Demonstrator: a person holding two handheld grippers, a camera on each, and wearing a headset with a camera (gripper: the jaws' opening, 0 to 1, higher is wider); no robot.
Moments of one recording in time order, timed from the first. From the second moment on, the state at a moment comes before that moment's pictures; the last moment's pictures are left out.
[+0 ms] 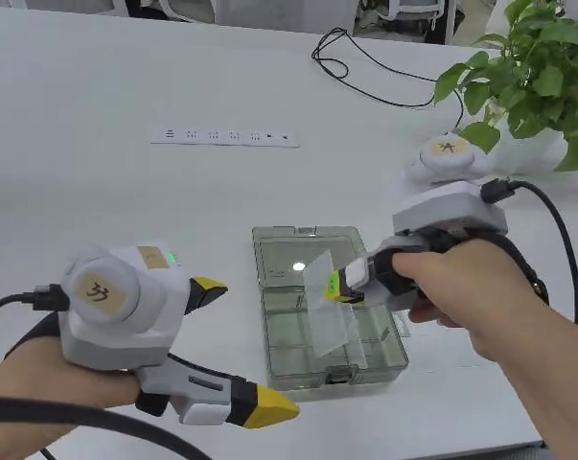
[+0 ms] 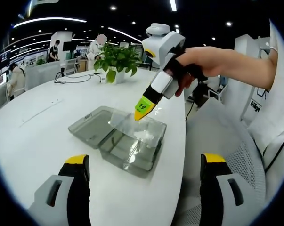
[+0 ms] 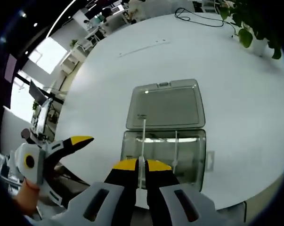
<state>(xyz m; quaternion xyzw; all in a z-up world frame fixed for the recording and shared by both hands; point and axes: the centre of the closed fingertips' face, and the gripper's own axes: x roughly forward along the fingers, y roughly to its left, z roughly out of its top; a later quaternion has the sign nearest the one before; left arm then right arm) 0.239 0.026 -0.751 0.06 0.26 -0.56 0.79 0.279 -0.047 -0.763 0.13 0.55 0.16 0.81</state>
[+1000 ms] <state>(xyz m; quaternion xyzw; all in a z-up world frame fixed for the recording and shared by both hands) 0.240 0.024 -0.753 0.04 0.26 -0.56 0.79 0.278 -0.048 -0.793 0.11 0.58 0.15 0.79</state>
